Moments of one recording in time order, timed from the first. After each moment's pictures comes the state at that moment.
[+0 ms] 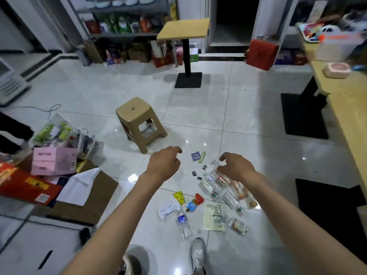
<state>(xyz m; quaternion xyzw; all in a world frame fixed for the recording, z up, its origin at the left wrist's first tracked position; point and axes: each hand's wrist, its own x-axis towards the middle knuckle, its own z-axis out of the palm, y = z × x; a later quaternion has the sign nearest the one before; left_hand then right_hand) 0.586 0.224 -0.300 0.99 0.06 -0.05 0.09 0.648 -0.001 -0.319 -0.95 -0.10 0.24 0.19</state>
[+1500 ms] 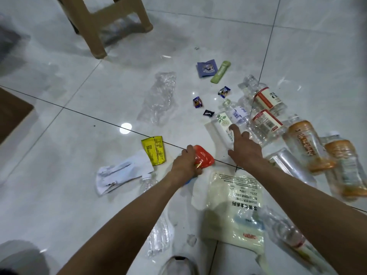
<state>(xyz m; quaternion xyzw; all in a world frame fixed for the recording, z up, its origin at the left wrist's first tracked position) 0.716 0.234 -1.267 0.94 0.17 -0.21 0.22 0.816 0.068 -1.231 -0.96 -0.13 0.21 0.08</state>
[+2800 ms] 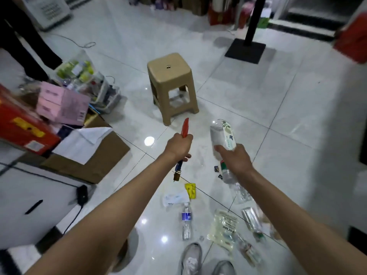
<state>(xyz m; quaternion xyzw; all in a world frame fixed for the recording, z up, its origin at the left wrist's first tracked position) 0.716 0.364 -0.518 0.69 0.45 -0.04 0.56 0.781 0.201 -0.537 -0.83 0.02 0.27 0.48</state>
